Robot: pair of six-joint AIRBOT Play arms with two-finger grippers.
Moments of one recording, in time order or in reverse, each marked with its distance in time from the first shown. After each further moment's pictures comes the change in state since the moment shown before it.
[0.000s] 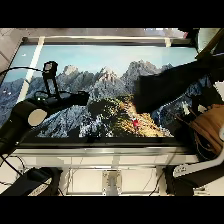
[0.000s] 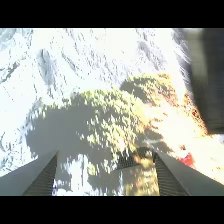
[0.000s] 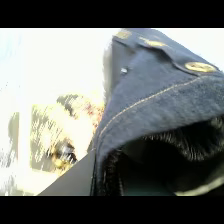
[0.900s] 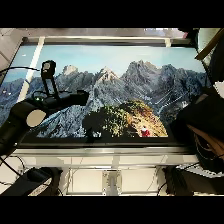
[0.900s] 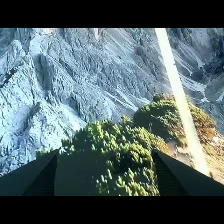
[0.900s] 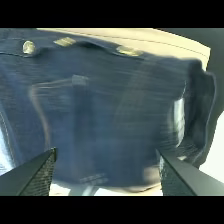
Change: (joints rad) left arm 0.000 0.010 0.000 0.000 0.007 0.000; right arm -0.751 0.342 -0.182 -0.424 0.109 0.195
